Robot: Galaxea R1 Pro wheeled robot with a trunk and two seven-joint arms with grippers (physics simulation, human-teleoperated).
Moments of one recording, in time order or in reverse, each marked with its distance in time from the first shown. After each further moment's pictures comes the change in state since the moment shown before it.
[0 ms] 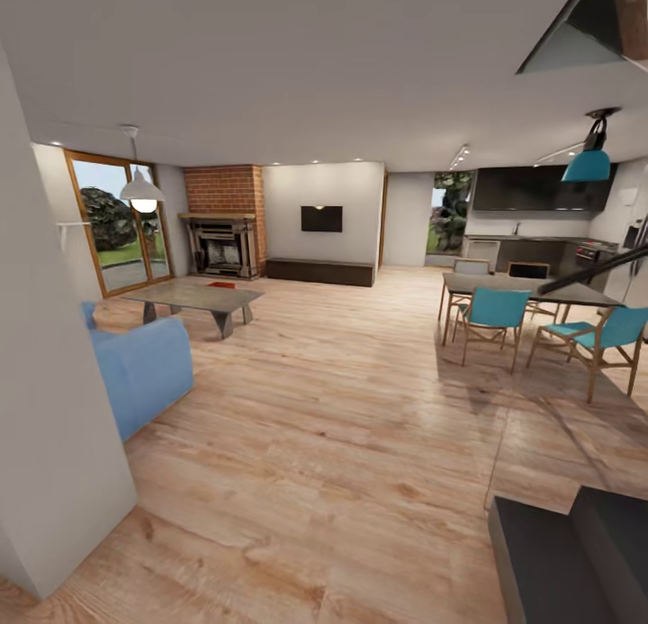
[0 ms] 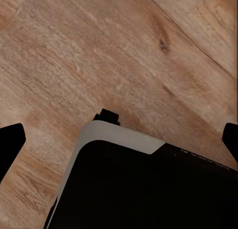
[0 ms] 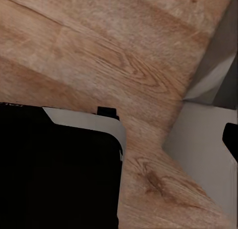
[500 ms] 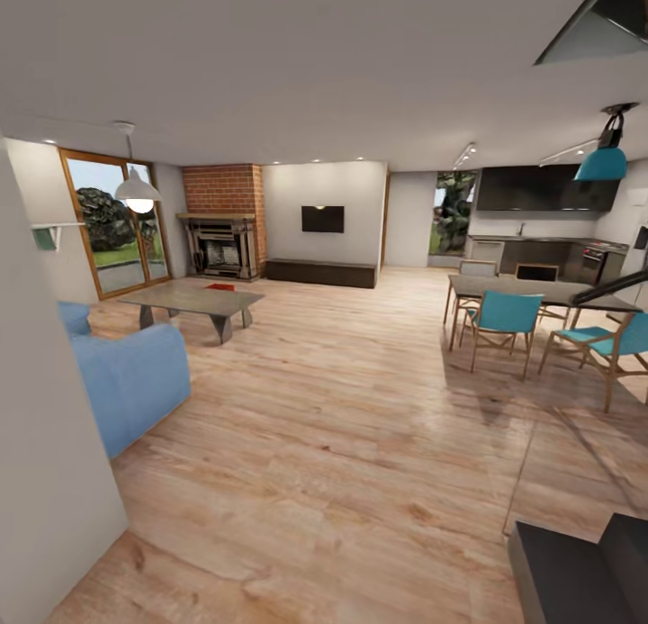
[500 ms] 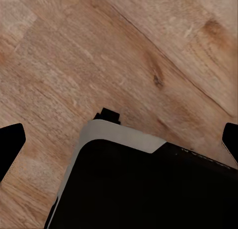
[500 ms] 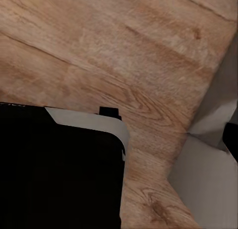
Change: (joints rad) left arm 0.000 0.001 0.000 0.001 0.000 0.004 0.000; right arm 0.000 0.002 -0.002 0.000 -0.003 0.000 0.004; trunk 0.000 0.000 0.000
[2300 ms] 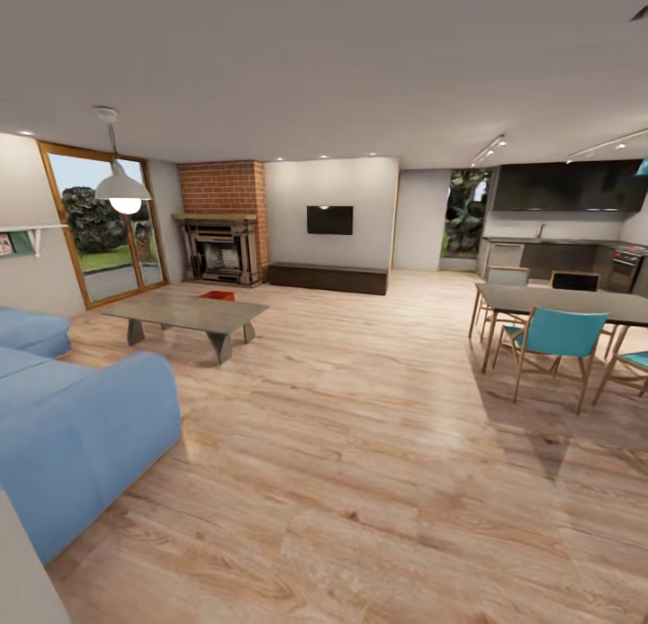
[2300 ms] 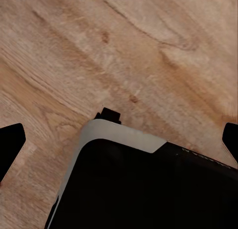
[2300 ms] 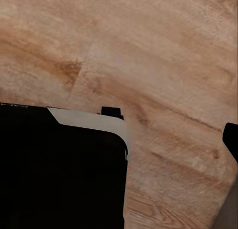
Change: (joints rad) left arm 0.000 0.003 0.000 0.000 0.002 0.003 -0.001; right arm 0.000 0.005 -0.004 0.000 -0.006 0.002 -0.002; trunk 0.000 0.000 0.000
